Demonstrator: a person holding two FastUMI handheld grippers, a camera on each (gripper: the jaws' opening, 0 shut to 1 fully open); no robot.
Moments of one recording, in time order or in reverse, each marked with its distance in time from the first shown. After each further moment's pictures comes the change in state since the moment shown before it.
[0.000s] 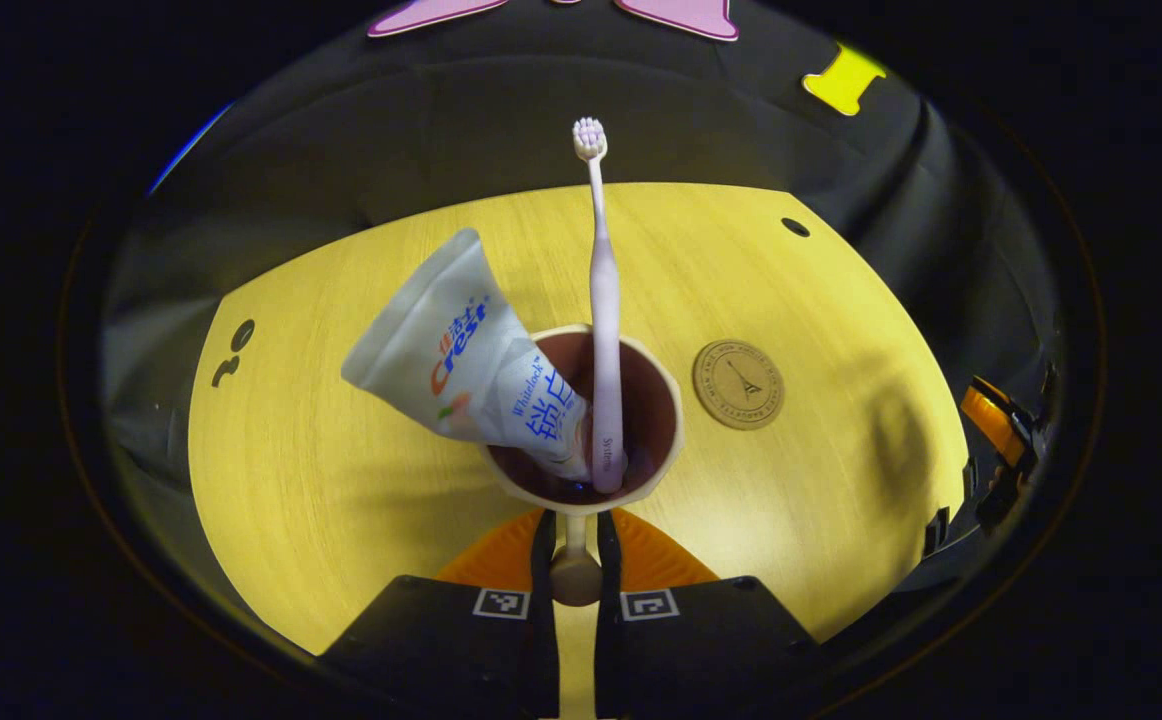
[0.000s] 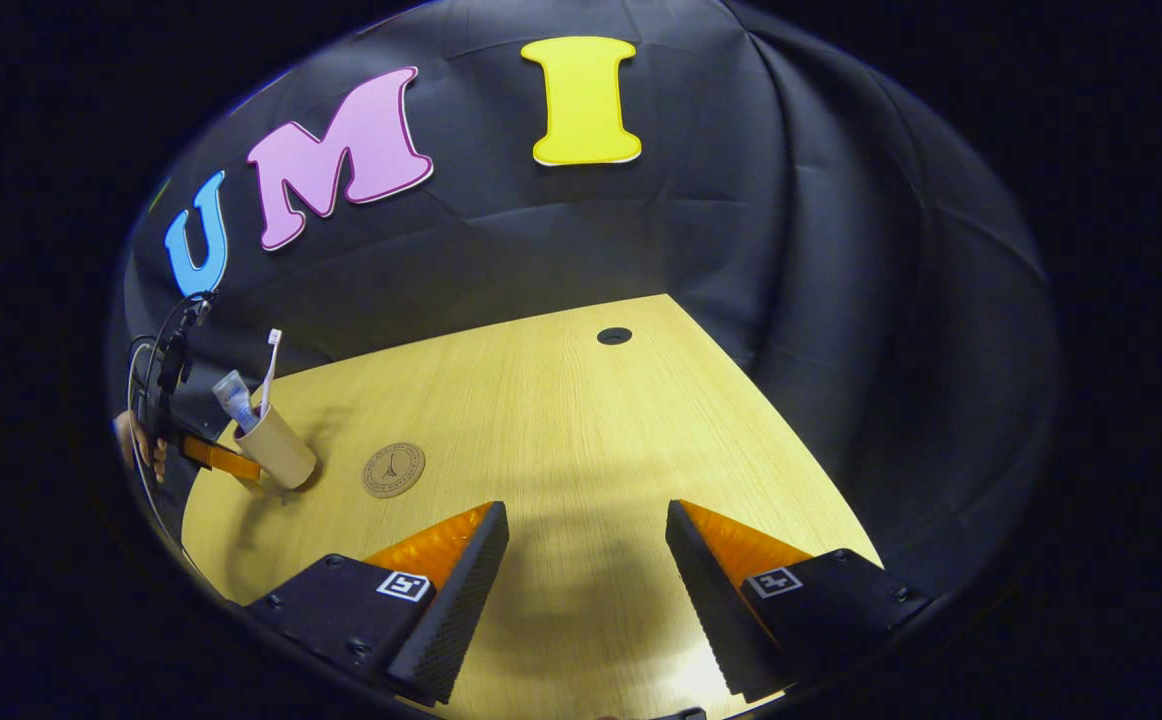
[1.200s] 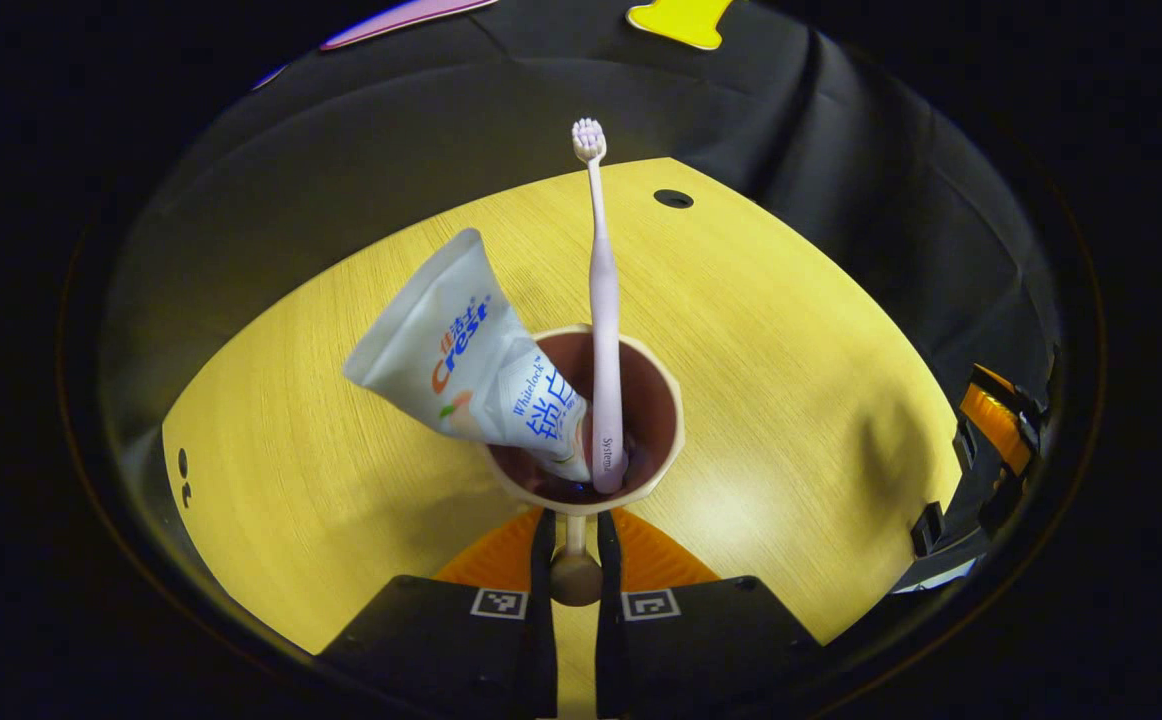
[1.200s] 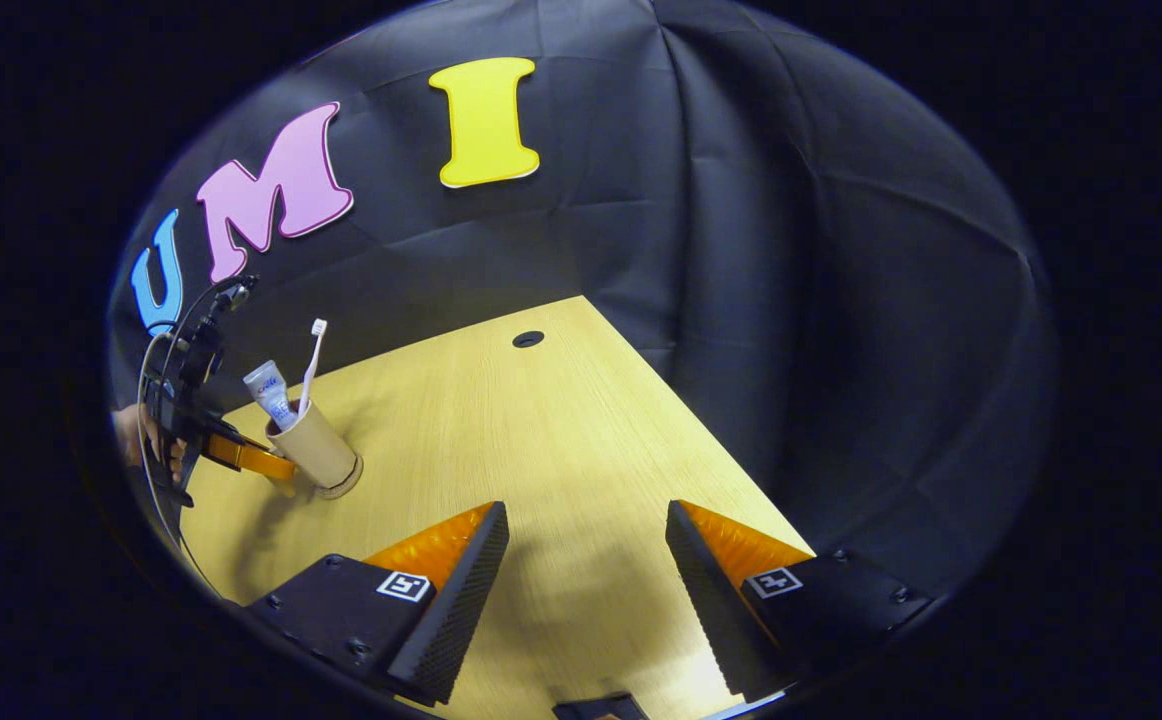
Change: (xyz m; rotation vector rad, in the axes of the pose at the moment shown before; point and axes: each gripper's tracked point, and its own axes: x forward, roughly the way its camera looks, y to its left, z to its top) left arm 0.057 -0.127 0.049 0.263 0.036 -0.079; right arm -0.038 -0.077 -0.020 0.104 -0.028 -0.140
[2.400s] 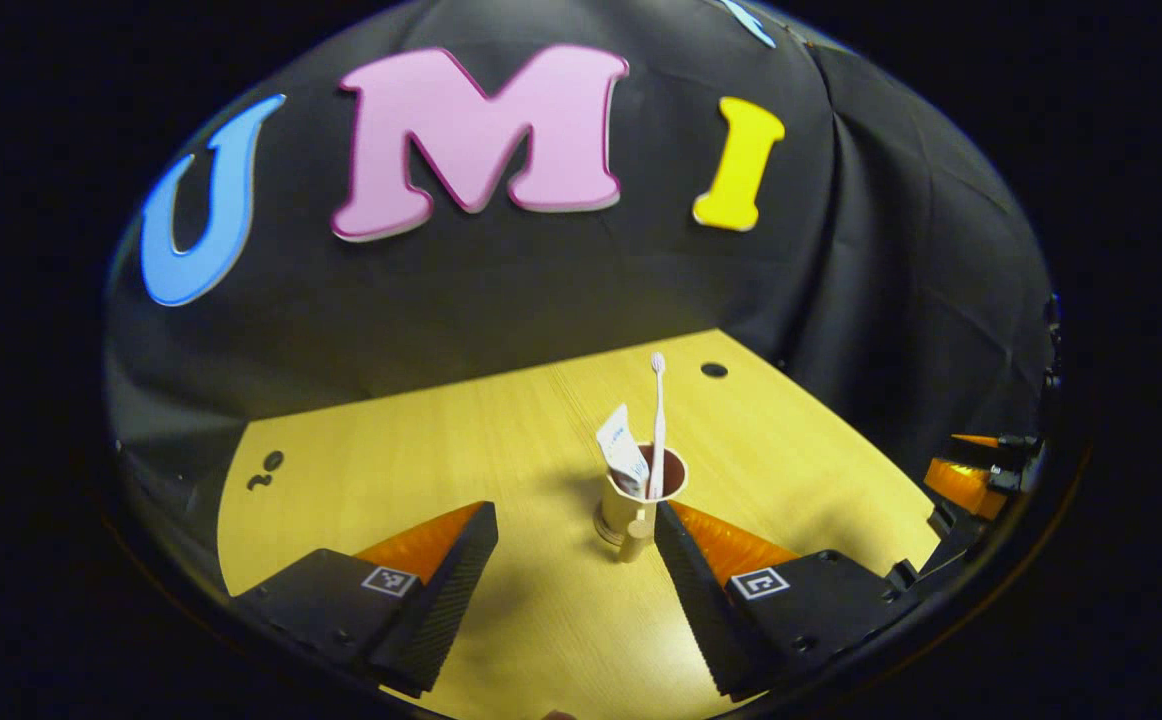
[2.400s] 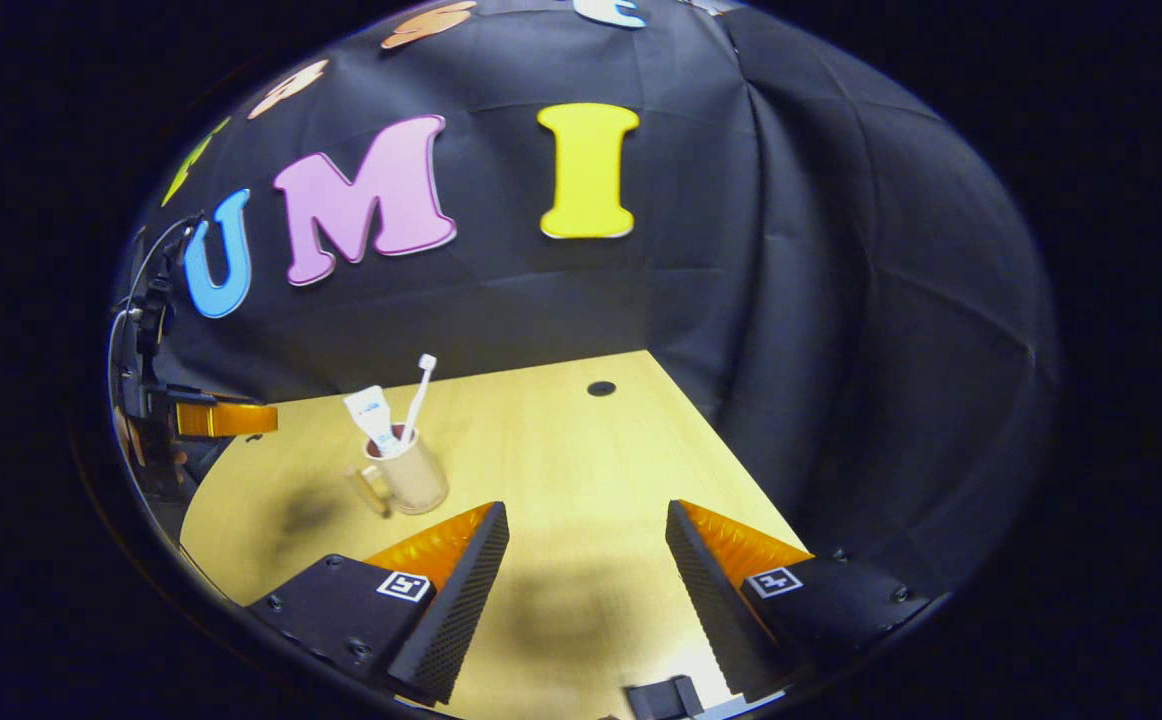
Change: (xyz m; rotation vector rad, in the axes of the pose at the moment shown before) left arm -0.204 0.045 0.000 -0.170 -0.556 0.169; right arm -0.077 0.109 0.050 -0.139 -0.135 0.106
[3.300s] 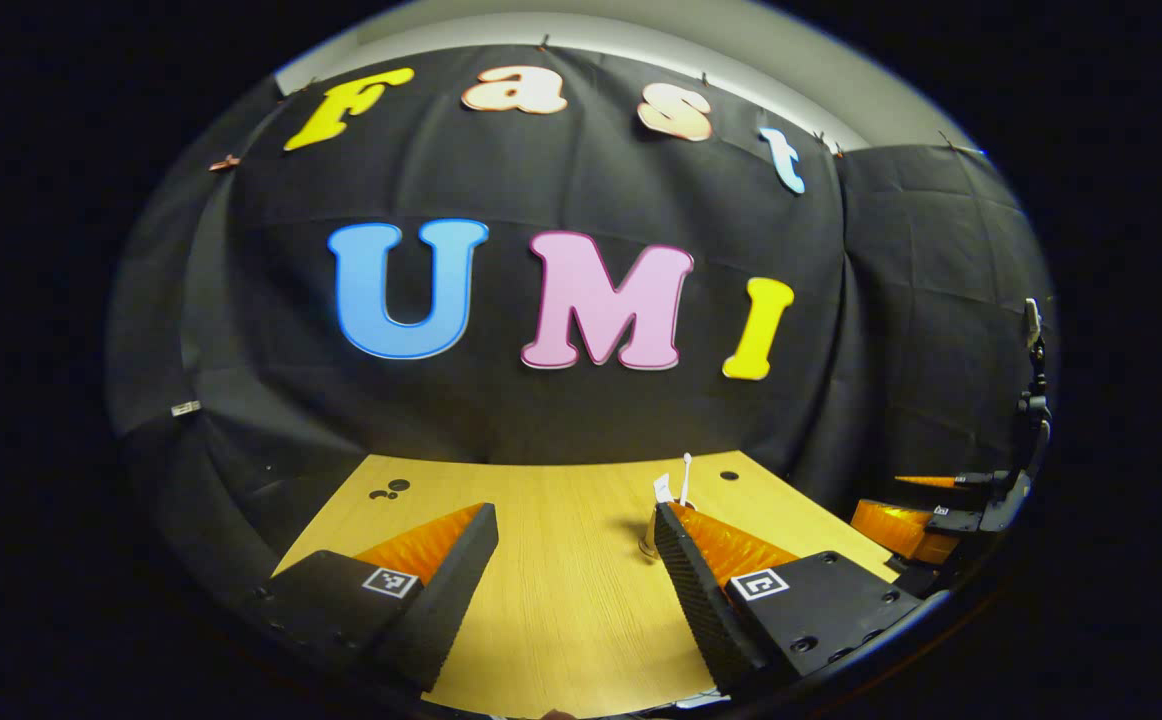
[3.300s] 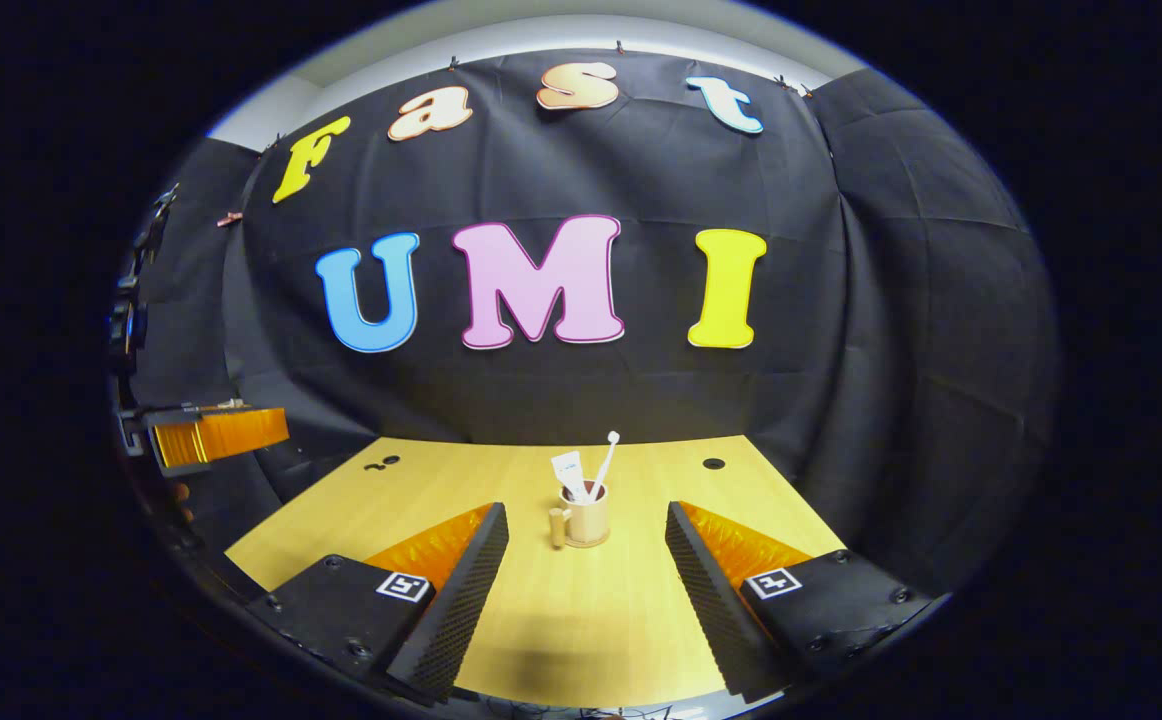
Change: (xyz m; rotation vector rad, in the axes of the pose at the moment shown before) left arm -0.278 0.049 -0.028 -0.150 -0.407 0.157; right arm -0.170 0.183 0.047 -0.074 -0.220 0.191
